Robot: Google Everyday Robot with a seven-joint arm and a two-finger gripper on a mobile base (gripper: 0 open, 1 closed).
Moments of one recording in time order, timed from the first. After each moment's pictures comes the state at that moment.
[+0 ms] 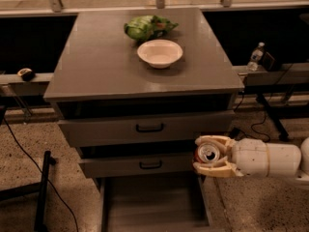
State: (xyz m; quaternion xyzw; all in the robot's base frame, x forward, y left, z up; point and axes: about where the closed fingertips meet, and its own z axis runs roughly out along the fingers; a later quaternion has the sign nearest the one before) arm 0.437 -0.132 0.745 -0.51 0.59 0.35 0.52
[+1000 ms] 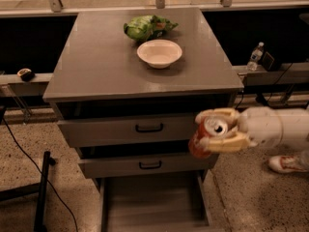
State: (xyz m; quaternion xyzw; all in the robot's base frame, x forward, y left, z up) arm 0.438 -0.128 0.839 -0.52 0.53 0.46 0.49
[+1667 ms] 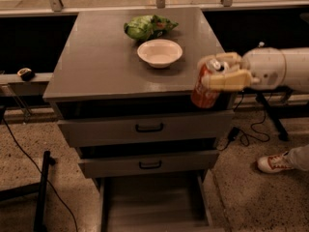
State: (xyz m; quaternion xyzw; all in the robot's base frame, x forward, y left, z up) arm 0.529 -0.135 0.935 -0.50 0.55 0.47 0.48
